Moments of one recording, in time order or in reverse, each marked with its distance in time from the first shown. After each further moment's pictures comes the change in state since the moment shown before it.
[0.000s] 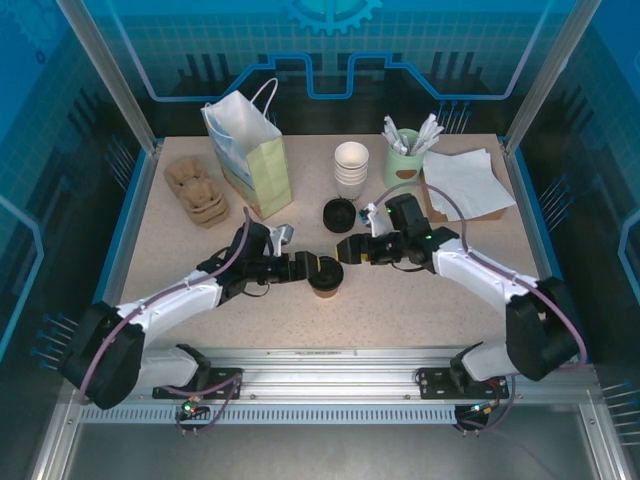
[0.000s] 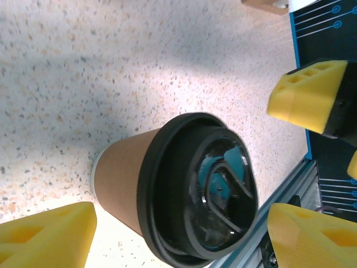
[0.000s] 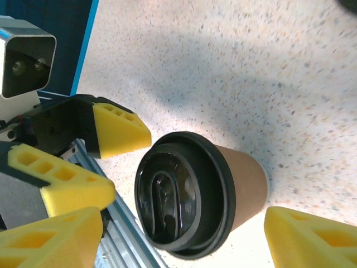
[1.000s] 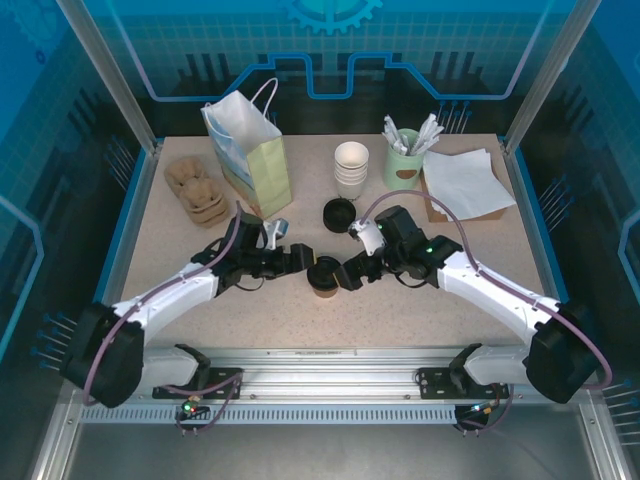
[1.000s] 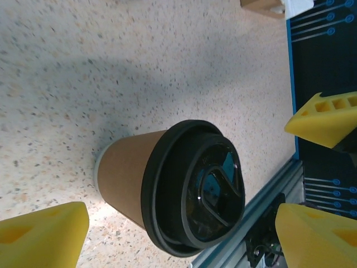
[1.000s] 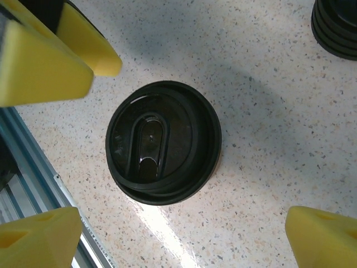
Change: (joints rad) left arm 0.067 0.046 0.060 -0.082 0.115 -0.014; right arm 0.155 -0.111 0.008 -0.192 0.291 -0.322
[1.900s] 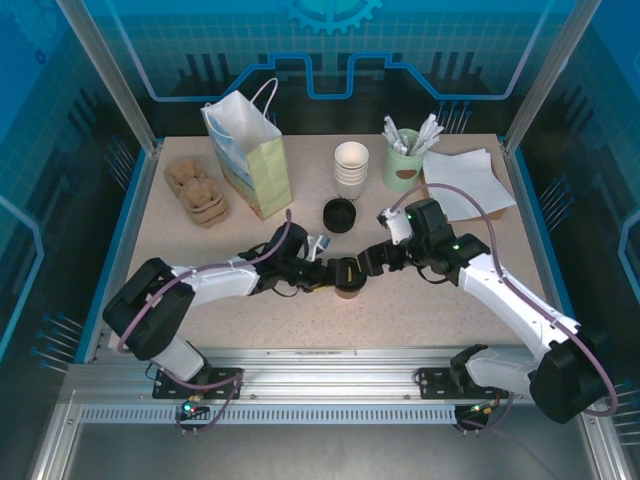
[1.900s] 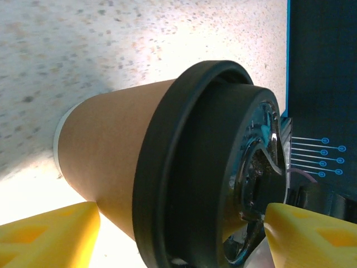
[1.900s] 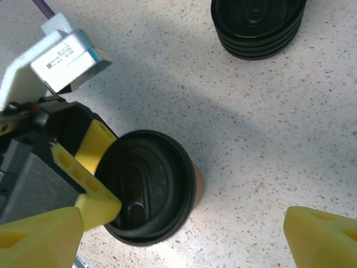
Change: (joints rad) left arm -0.223 0.306 0.084 0.235 0.040 -0.127; right arm -0.178 -0.108 -0.011 -0.073 0.008 0.008
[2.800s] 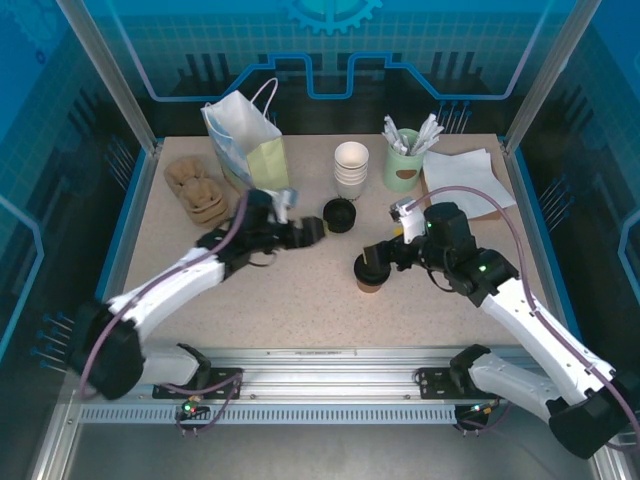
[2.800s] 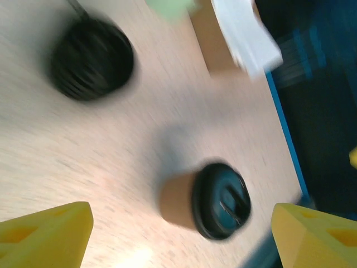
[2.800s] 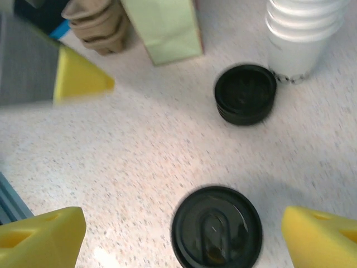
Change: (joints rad) left arm 0.191 -0.327 0.139 -0.287 -0.308 0.198; right arm 0.079 -0.206 0.021 0.044 0.111 0.002
